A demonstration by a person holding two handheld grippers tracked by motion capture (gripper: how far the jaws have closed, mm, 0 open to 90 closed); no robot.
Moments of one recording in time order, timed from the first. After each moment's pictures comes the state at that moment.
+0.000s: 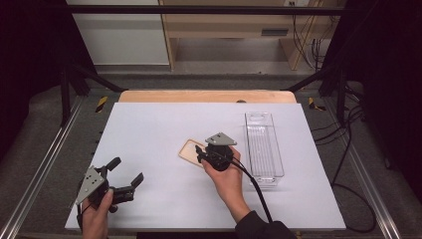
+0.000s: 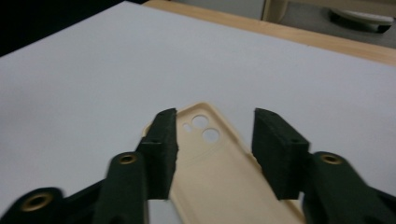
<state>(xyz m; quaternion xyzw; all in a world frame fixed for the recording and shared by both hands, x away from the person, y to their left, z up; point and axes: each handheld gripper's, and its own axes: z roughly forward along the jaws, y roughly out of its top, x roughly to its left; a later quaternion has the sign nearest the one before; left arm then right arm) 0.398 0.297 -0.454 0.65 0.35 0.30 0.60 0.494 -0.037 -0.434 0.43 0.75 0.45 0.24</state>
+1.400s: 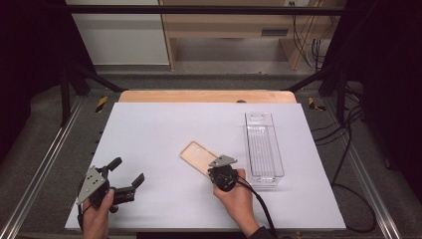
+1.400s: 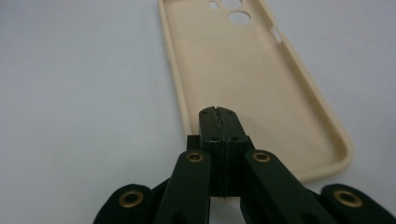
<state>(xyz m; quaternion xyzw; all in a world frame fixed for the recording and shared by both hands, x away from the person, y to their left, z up) 0.397 0.295 -0.454 0.65 0.35 0.30 0.60 0.458 -0.060 -0.483 0.40 0.82 0.36 0.18</state>
